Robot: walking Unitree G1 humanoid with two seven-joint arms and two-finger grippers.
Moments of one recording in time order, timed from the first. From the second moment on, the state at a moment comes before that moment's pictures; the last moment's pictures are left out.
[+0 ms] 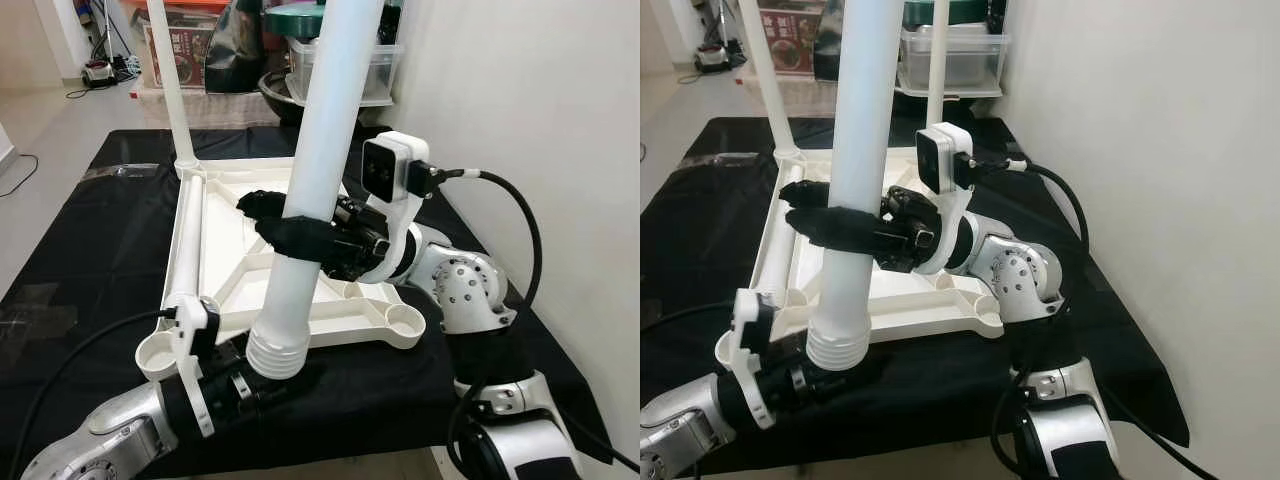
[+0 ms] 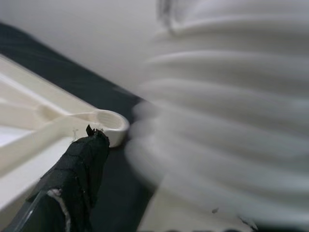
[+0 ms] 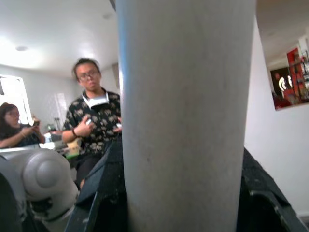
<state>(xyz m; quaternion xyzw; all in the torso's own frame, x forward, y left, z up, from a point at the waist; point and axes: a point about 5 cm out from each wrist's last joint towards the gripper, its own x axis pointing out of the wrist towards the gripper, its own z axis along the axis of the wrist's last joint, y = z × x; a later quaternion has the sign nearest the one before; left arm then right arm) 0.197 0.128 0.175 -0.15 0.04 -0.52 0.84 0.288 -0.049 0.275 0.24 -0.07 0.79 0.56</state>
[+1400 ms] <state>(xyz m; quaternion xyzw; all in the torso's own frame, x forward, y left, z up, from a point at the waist) 0.198 0.127 0.181 -0.10 0.02 -0.53 0.84 0.287 -0.043 0.250 0.24 -0.02 0.78 0.58</state>
